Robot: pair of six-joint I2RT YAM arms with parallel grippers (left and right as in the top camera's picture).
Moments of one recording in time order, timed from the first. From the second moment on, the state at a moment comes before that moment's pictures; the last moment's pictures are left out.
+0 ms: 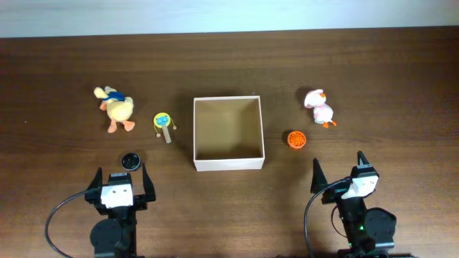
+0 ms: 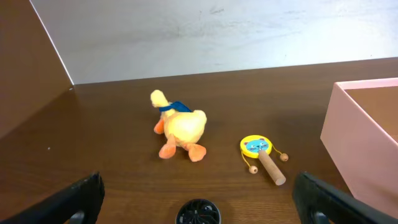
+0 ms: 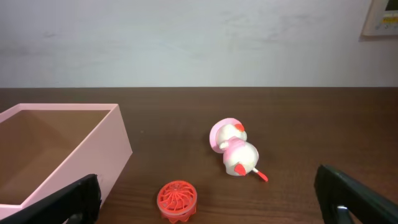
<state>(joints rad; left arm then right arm) 0.04 0.01 0.07 -0.19 -0.10 0.11 0.03 0.02 0.02 -0.09 -0.10 0.05</state>
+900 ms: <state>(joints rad) 0.04 0.01 0.07 -0.19 -0.10 0.11 0.03 0.02 0.02 -0.09 -0.10 0.05</state>
